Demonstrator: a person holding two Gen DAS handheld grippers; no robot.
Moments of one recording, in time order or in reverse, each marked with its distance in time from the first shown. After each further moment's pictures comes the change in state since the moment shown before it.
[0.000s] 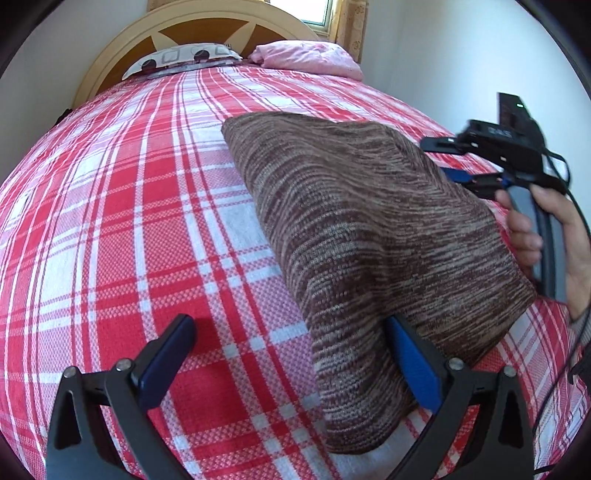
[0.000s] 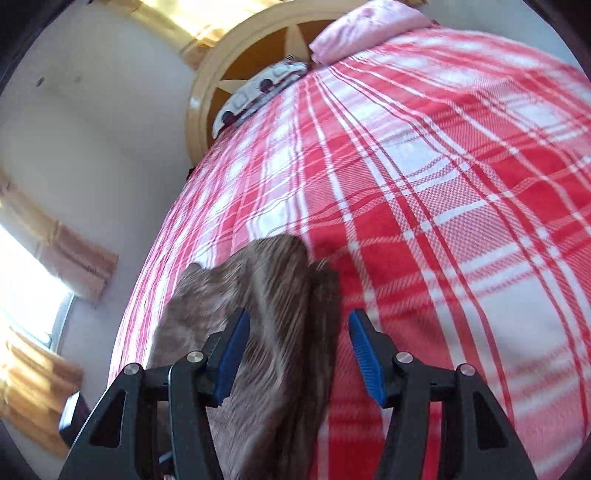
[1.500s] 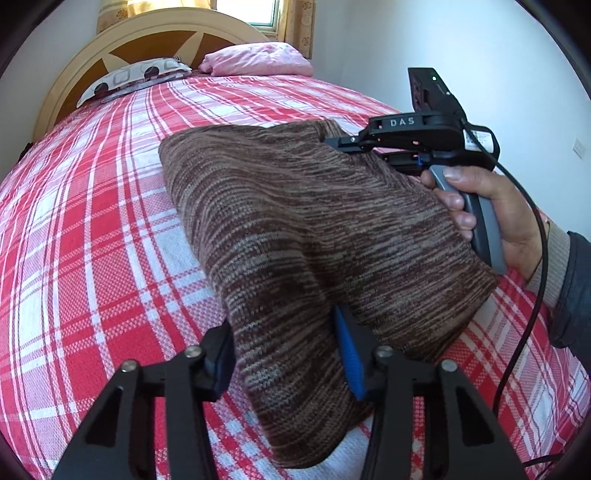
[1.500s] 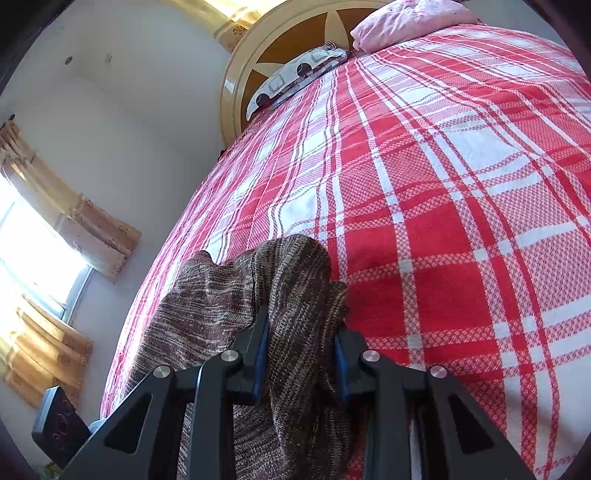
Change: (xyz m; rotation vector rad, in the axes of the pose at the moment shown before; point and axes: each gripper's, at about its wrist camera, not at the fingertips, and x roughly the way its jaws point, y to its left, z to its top) left arm 0.002 -0.021 0.007 0.145 -0.010 -0.113; right arm 0.046 0.004 0.009 -0.115 0.040 0.116
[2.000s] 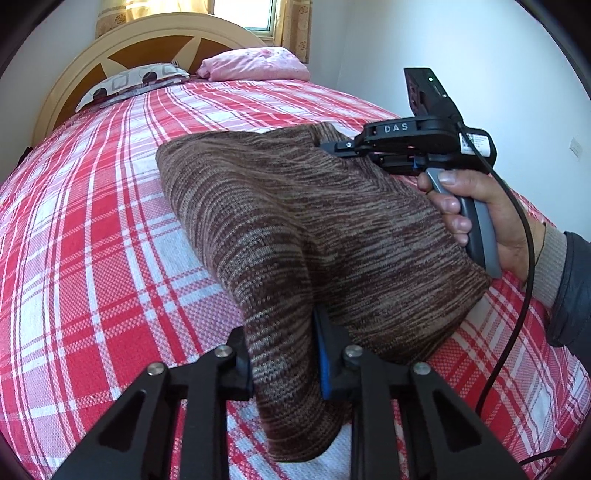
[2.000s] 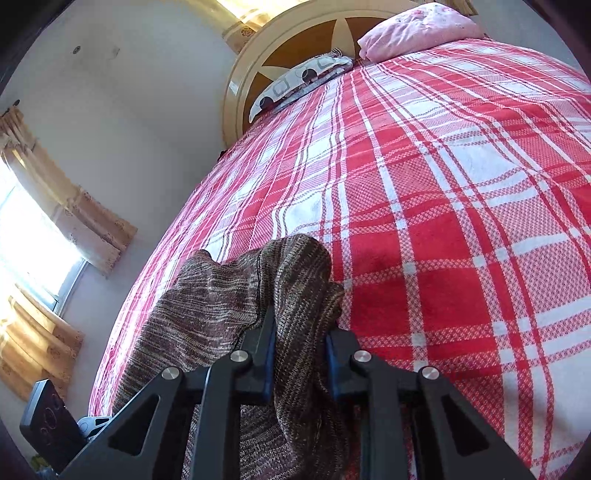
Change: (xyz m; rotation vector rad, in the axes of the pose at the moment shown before) left arm -0.005 -0.006 -0.002 0.011 -0.016 0.002; right arm -0.005 0.007 -0.003 -0.044 -0.021 -0.025
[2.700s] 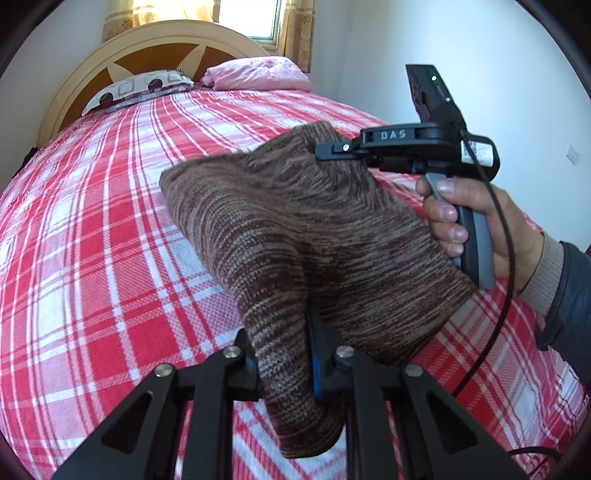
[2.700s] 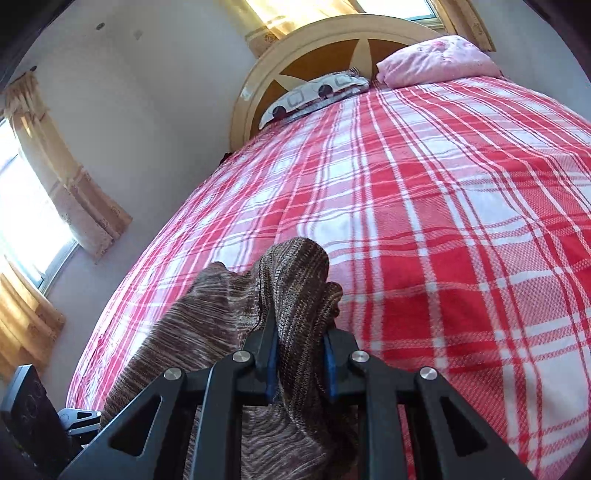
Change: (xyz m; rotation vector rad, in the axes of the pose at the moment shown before) left arm -0.032 0.000 -0.005 -0.012 -0.040 -0.003; right arm -0.021 0.045 -0.003 -0.119 -0.048 -0.058
